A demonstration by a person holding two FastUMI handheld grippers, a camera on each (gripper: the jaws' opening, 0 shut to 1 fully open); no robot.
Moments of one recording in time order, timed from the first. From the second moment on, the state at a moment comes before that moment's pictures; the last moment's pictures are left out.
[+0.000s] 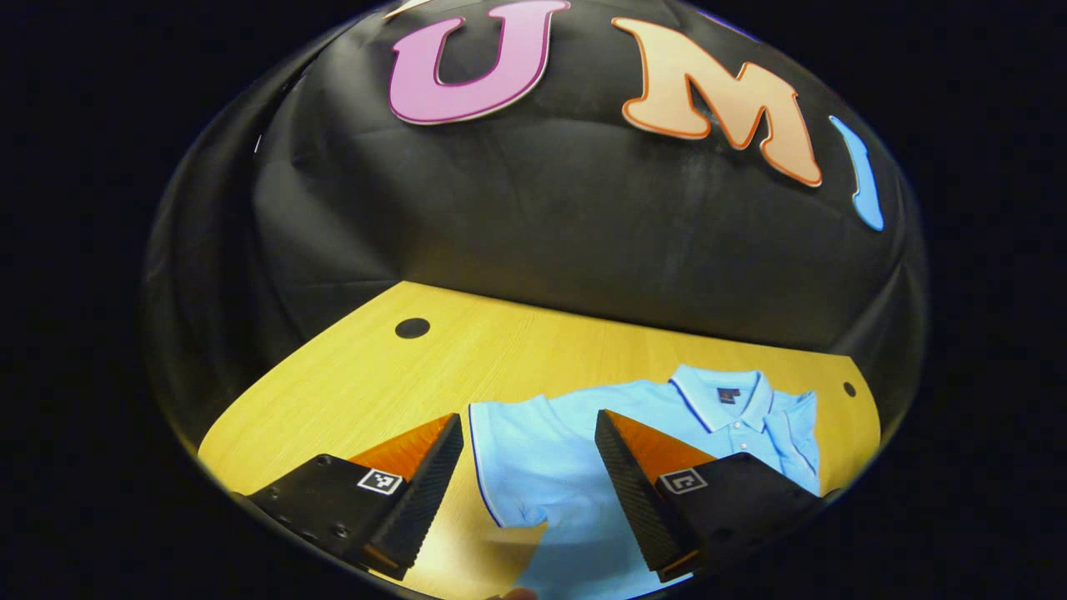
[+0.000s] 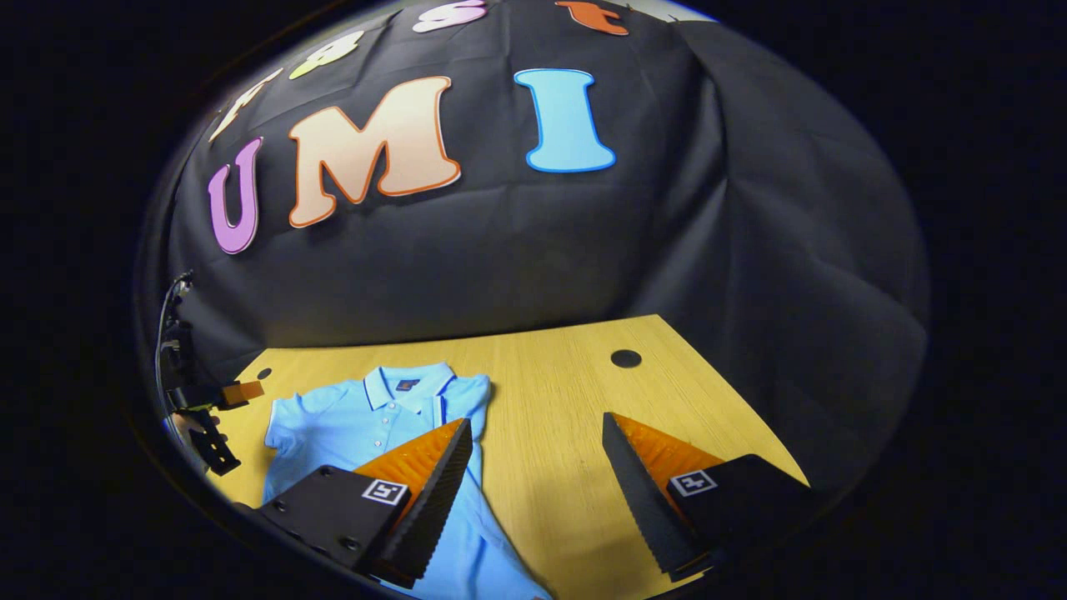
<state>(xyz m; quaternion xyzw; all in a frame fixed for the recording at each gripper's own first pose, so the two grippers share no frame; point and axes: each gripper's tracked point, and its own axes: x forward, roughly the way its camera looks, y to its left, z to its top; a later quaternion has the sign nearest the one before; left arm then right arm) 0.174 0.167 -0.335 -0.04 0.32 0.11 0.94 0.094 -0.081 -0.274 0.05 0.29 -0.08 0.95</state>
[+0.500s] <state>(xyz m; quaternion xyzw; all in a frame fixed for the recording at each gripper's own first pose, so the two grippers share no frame) 0.174 0.190 -0.416 -0.04 0.40 0.14 0.91 0.068 -0.101 -0.268 0.04 0.30 -0.10 0.95</state>
